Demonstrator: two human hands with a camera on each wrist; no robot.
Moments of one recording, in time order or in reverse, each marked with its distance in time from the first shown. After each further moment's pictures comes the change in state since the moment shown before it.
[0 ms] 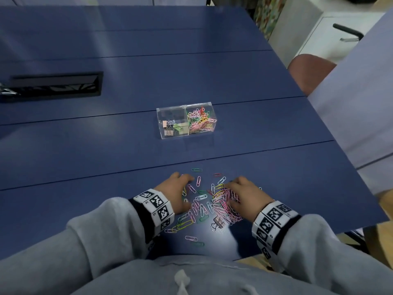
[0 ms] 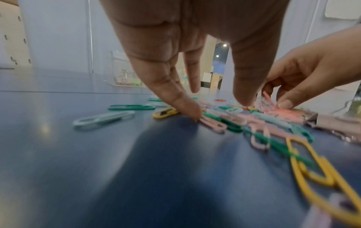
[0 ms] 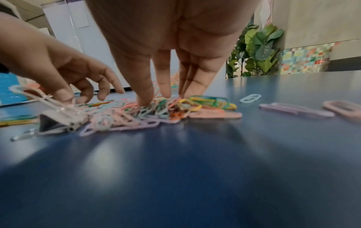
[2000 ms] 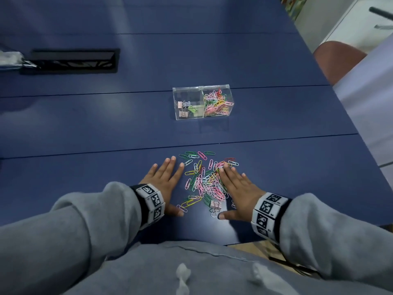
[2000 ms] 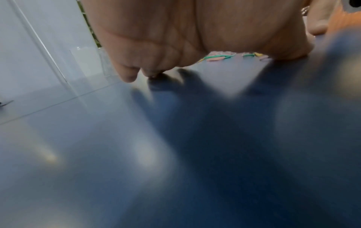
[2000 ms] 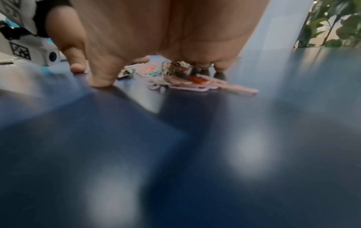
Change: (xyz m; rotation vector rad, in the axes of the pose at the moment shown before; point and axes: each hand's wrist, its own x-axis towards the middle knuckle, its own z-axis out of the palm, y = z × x) left_hand -0.030 -0.043 0.023 0.497 -0.146 -0.069; right_hand -0.008 -0.029 0.022 -0.300 -0.319 -0.158
